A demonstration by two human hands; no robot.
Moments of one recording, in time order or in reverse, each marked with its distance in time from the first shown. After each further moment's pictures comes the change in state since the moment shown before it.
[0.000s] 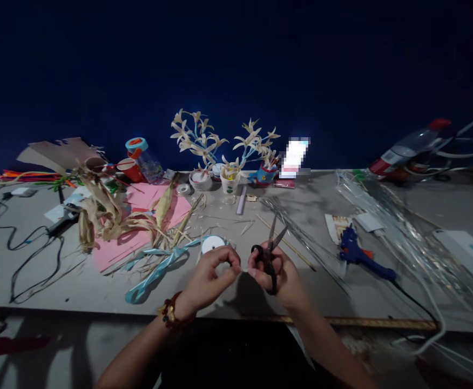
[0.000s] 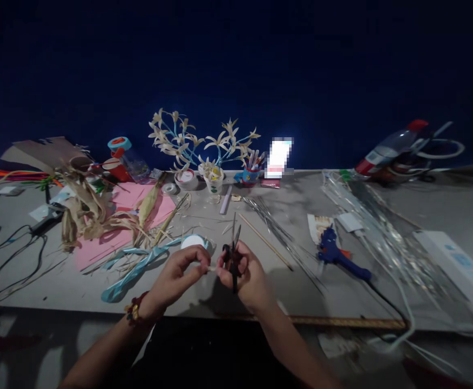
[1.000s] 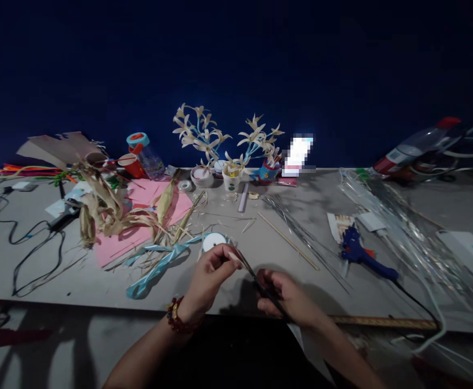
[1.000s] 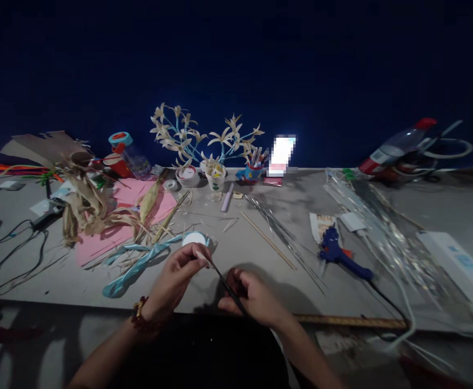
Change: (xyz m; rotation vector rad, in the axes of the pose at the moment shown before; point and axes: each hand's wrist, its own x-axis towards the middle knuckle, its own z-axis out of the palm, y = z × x) left_hand -0.006 -0.004 0.018 -0.558 0.198 -0.194; right_hand -0.022 0.012 -0.030 -0.346 -0.326 0.256
